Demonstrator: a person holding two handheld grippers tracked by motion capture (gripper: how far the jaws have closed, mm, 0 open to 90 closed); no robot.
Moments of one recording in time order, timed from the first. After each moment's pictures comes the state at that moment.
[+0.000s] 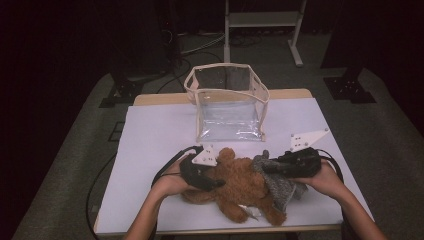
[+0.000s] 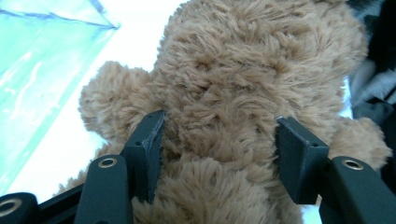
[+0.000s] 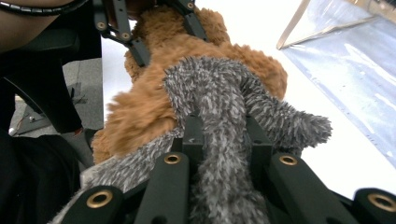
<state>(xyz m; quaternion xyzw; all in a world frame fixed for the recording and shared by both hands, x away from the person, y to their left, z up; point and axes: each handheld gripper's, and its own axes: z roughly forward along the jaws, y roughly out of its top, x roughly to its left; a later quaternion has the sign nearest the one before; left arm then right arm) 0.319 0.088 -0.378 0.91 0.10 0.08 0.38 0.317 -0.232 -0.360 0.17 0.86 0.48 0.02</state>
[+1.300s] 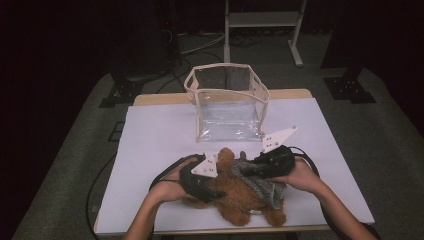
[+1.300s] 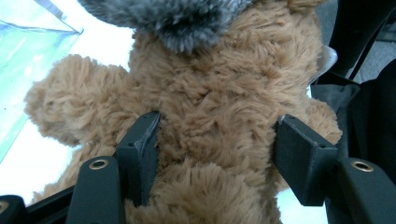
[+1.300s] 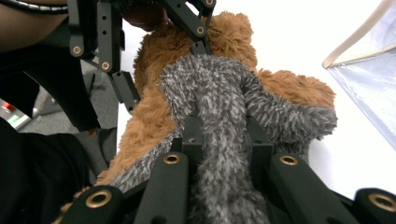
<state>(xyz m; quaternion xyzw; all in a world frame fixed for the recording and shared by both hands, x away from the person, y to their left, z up) 0.294 0.087 -0.377 0.93 0.04 0.07 0.37 0.327 -0.169 -0.360 0.12 0.88 0.45 -0.01</state>
